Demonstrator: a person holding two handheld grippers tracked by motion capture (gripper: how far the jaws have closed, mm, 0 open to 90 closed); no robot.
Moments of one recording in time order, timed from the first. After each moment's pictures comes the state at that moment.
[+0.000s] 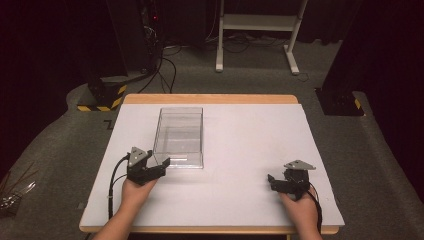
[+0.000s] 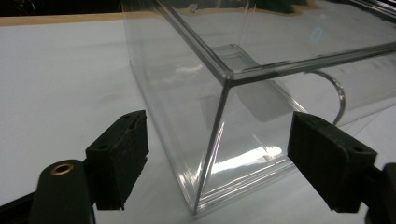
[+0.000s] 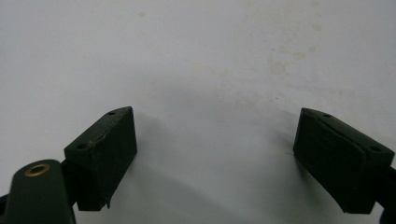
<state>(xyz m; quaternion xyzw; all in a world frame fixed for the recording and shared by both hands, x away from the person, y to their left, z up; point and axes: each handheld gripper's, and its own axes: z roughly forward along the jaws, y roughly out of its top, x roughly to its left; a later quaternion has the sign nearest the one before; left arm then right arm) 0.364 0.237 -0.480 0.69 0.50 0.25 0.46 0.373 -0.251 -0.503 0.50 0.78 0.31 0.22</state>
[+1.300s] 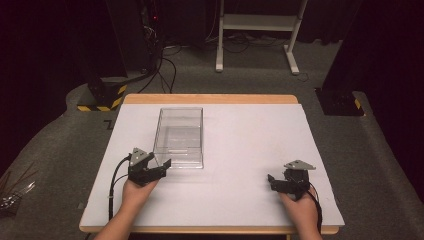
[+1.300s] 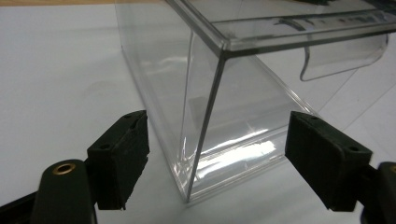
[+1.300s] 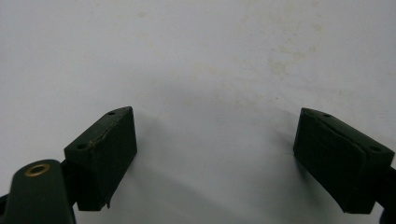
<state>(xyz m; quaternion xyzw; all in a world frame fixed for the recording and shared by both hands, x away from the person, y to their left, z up) 0.361 0.238 -0.484 0.70 0.50 0.23 0.45 0.373 -0.251 -0.503 0.50 0.78 0.31 0.22</state>
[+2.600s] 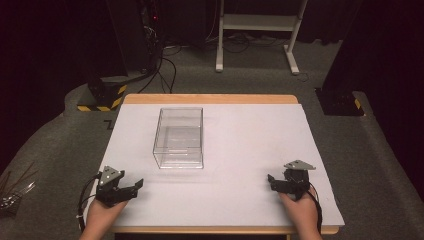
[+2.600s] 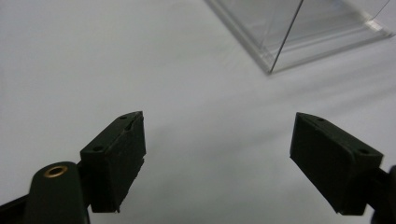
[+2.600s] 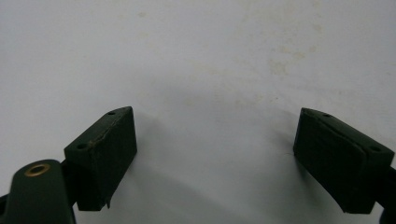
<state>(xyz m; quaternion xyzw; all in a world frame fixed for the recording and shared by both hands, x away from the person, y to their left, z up) 0.303 0.310 -0.494 0.73 0.52 0.24 0.36 0.373 -0.251 -0.503 0.50 0.78 0.31 0.22</state>
